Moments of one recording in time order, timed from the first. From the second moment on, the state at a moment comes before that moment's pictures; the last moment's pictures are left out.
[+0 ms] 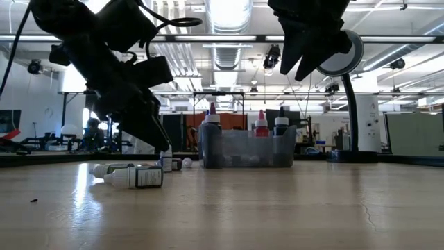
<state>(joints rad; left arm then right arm) -0.16 1.50 0.63 0.05 -0.28 -0.18 0.24 1.57 1.29 -0.93 0.47 0.95</state>
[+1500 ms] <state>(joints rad) -0.12 1.45 0.81 -0.21 -0.33 -0.17 0.24 1.57 1.27 -0.94 0.47 0.97</state>
